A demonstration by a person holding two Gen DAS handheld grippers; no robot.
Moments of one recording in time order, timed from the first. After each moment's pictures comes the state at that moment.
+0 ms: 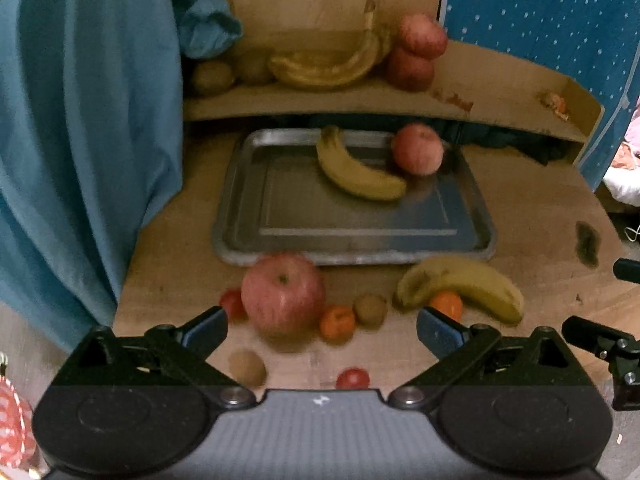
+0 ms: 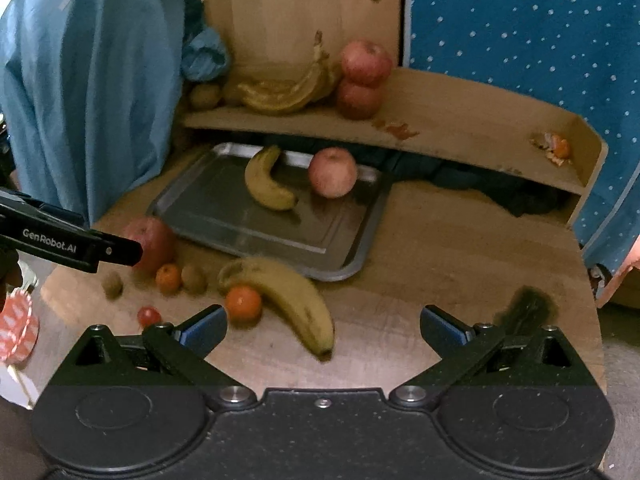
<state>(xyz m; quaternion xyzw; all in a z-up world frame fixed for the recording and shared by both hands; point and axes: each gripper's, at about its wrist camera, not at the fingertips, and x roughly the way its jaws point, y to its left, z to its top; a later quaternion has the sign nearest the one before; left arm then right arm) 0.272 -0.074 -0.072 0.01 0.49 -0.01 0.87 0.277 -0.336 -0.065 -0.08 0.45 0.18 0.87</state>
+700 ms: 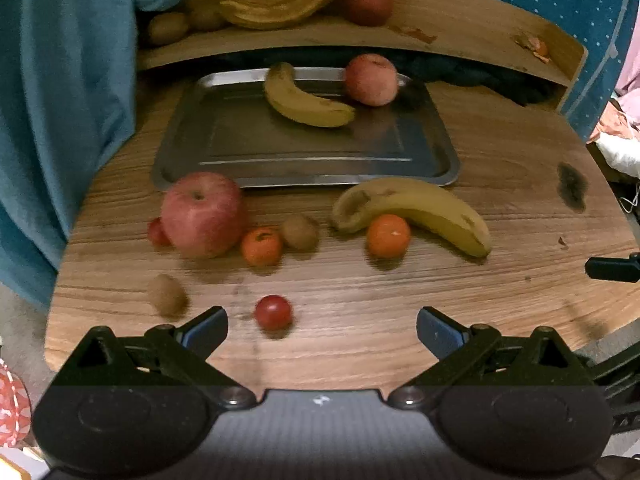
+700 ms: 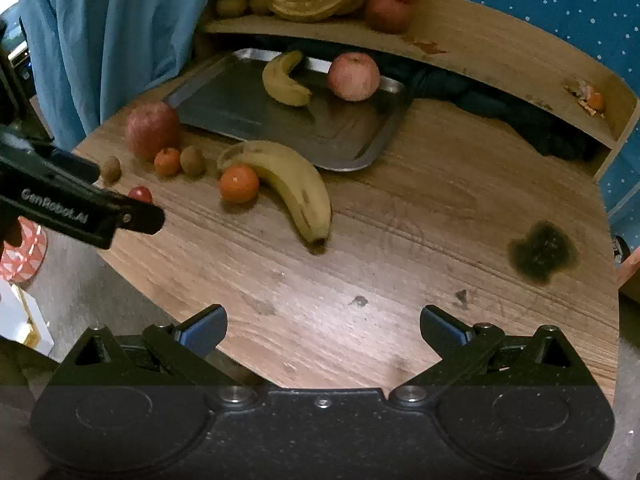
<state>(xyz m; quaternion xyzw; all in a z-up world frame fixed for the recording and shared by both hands) 0.255 -0.129 -0.109 0.02 0.53 -0.03 0.85 0.260 -0.358 -0.107 -0.13 0.52 0.22 0.81</state>
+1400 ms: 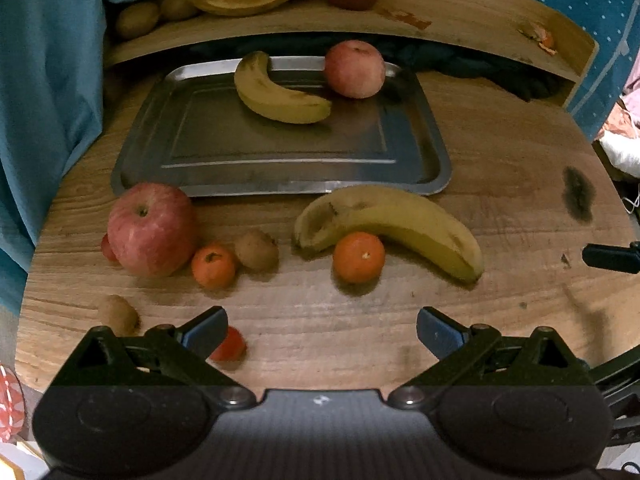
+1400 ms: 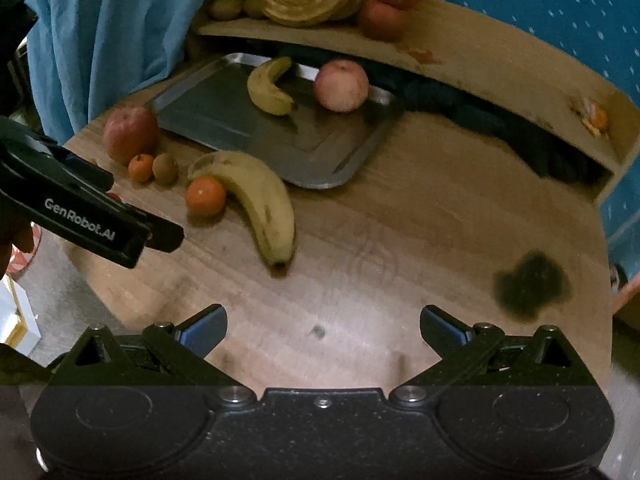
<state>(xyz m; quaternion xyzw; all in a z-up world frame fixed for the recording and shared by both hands) 0.288 -0.154 -0.125 0.01 0.55 -0.02 0.84 0.292 -0.366 -0.119 -0.16 0.49 0.24 0.82</state>
